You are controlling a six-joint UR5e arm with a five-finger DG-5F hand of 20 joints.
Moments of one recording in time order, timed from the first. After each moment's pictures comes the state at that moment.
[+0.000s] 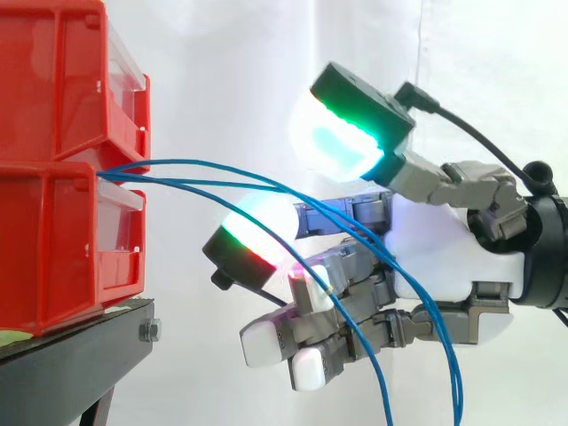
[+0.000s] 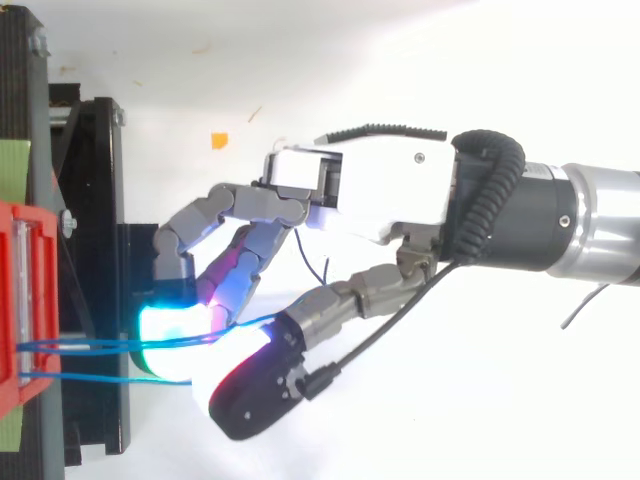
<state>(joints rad) 0.14 -2.30 -1.23 -2.69 -1.37 -0.12</state>
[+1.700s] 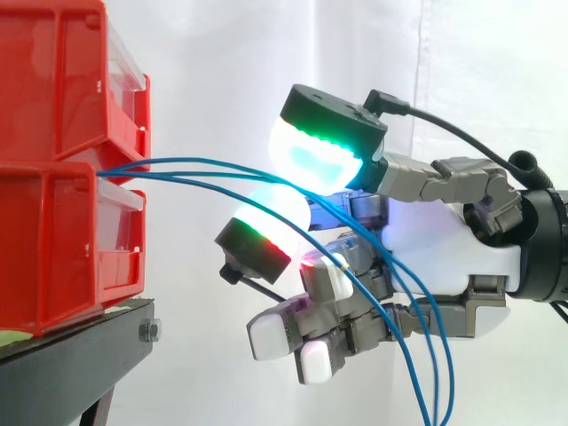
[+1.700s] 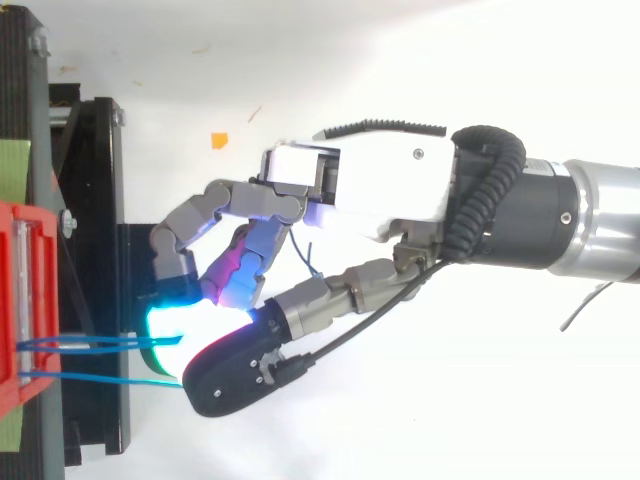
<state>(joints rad) 0.14 -2.30 -1.22 -2.71 -1.38 -0.13</state>
